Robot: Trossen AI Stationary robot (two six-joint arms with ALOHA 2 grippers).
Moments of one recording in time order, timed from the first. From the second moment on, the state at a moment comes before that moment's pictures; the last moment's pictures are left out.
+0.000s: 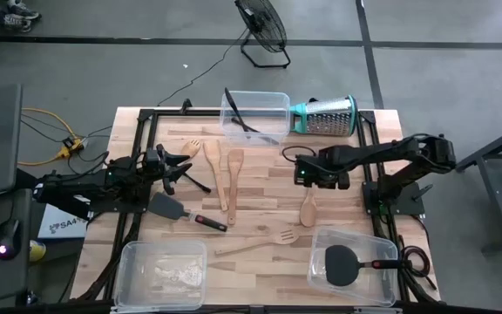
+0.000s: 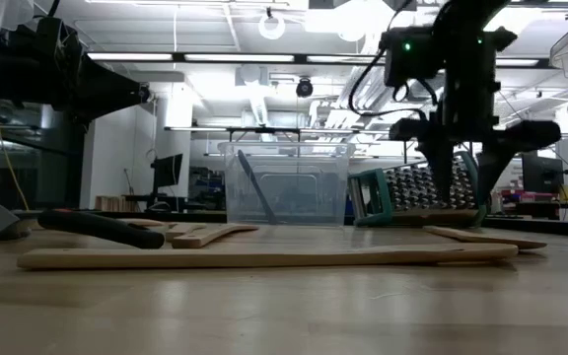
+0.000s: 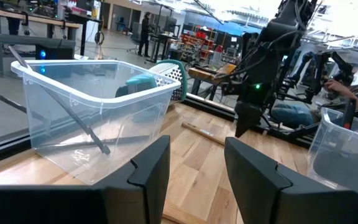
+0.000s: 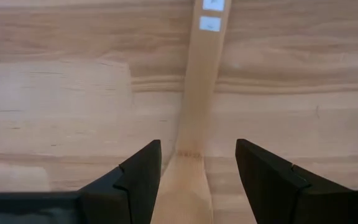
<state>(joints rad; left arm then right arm) 0.07 0.01 0.01 0.05 -0.30 -0.24 -0.14 1.48 0.86 -0.85 0.02 1.51</state>
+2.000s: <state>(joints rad) 0.07 0.01 0.01 0.05 -0.30 -0.24 -0.18 1.67 0.82 -0.71 -0.04 1.46</state>
